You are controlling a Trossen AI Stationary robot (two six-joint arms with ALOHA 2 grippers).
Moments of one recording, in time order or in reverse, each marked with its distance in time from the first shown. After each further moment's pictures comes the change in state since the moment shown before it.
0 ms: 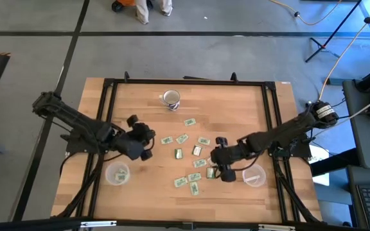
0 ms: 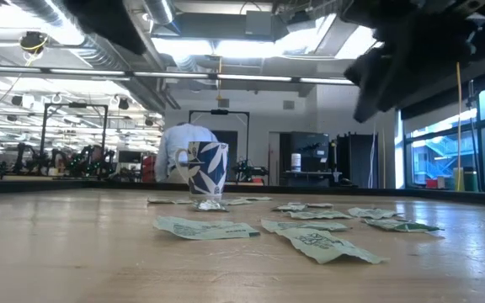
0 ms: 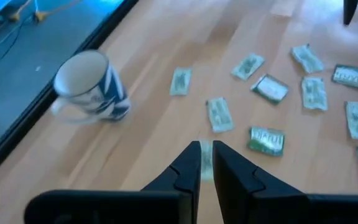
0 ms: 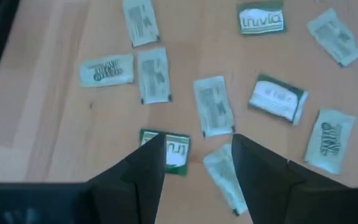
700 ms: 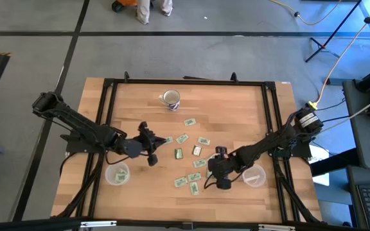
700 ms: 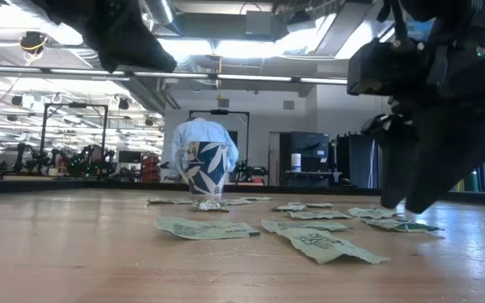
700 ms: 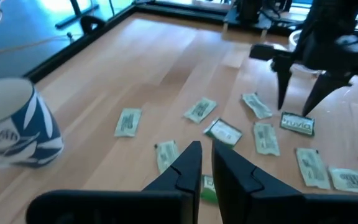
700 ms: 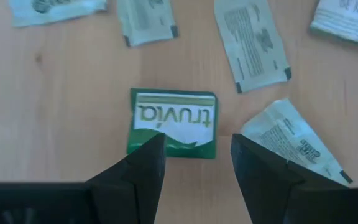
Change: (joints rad) left arm 0.025 0.001 -0.315 0.721 0.040 0.183; right arm 0.076 0.245 -0.023 0.067 0.059 0.166
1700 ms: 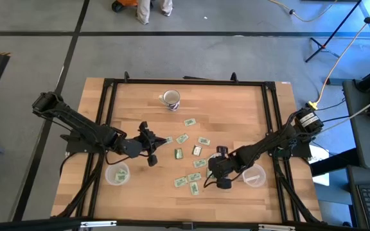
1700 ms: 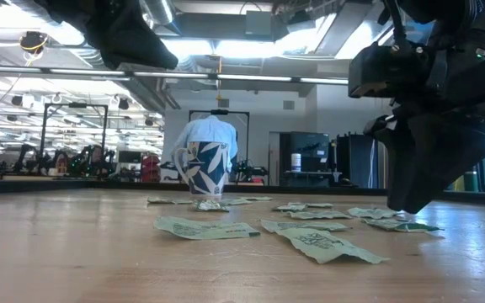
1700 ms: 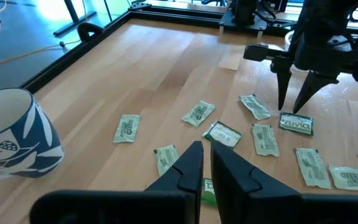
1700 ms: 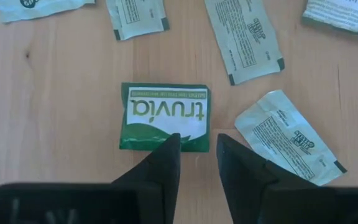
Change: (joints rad) left arm 0.000 0.000 0.000 0.010 0.004 0.037; right arm -0.001 -0.002 0.000 -0.020 0.003 0.020
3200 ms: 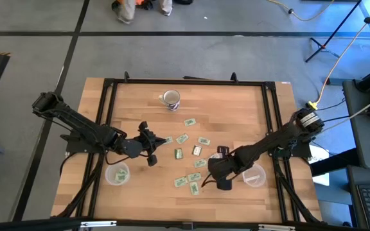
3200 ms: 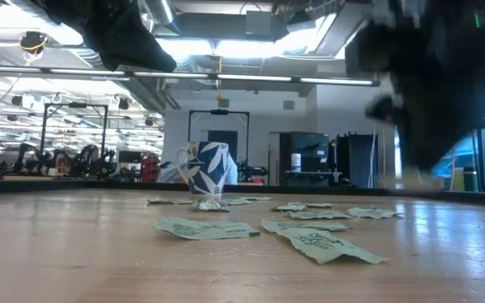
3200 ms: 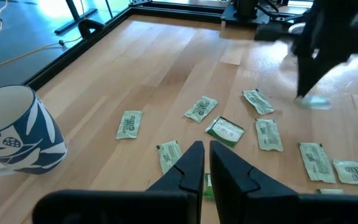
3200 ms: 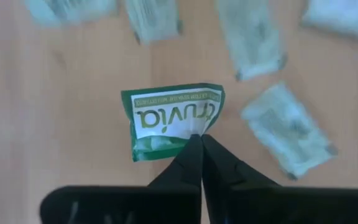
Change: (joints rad) left arm 0.000 0.000 -0.001 -0.018 0.000 -0.001; right arm 0.005 -0.008 0.137 -0.230 -0.032 0.039
